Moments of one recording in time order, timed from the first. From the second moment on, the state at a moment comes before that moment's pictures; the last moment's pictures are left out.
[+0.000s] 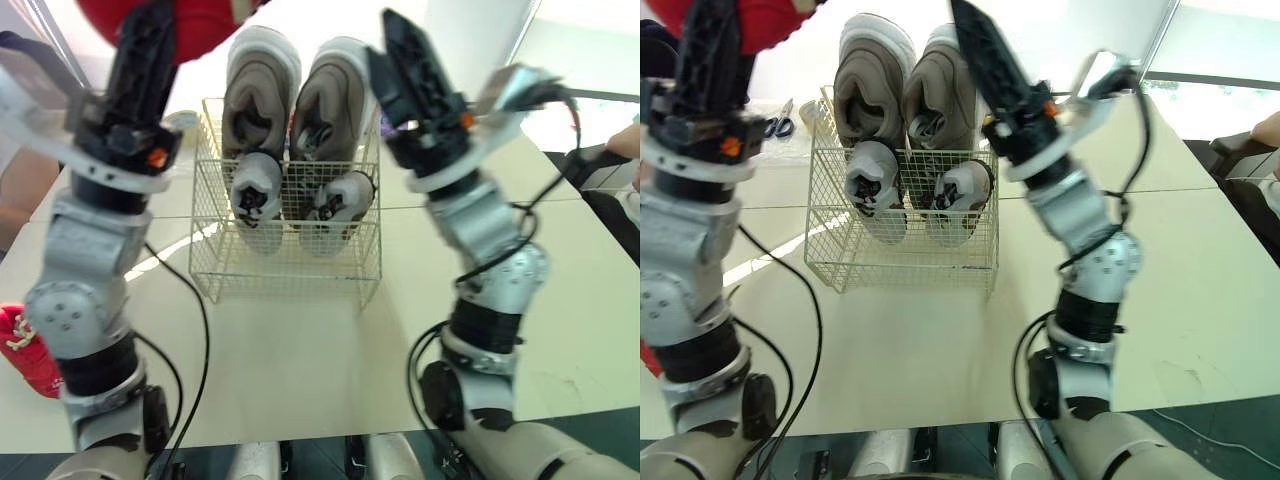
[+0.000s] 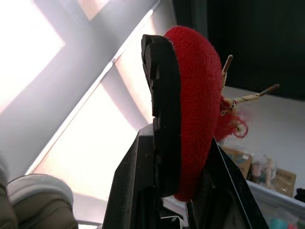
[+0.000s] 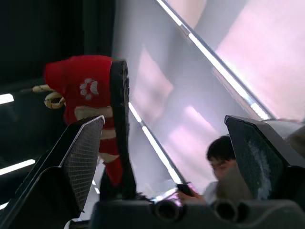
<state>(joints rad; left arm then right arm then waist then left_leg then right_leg) -0.66 0.36 0.31 -0.45 -1.61 0.43 -0.15 -0.84 0.07 -0.27 -0.24 1.35 0.71 0.22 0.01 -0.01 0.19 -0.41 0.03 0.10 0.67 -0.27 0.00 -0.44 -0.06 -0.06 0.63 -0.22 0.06</state>
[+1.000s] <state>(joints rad) -0.52 0.39 0.18 -0.48 -1.32 0.54 -0.19 -1.05 -0.03 -0.20 -0.12 1.15 0.50 0.31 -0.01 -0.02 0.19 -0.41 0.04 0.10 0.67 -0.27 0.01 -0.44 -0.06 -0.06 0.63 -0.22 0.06</state>
